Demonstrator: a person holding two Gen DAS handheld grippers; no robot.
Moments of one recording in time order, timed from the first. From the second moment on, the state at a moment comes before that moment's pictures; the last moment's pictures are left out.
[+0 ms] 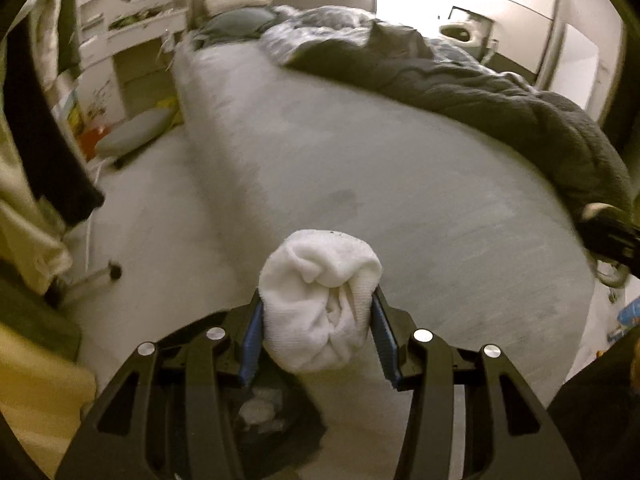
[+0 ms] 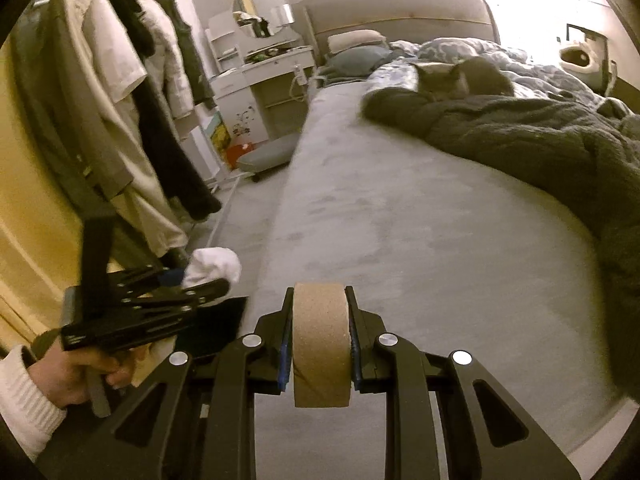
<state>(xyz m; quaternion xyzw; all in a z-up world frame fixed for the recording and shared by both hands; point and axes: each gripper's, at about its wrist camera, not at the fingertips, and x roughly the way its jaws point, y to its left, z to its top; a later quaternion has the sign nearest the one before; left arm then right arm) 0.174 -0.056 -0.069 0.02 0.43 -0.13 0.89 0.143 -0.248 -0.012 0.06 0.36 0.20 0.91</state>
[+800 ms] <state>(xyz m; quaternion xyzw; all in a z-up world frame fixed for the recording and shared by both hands) 0.165 0.091 -0.152 -0.10 0.55 -0.03 0.83 0.149 -0.070 -0.020 0.01 0.39 0.30 0.87</state>
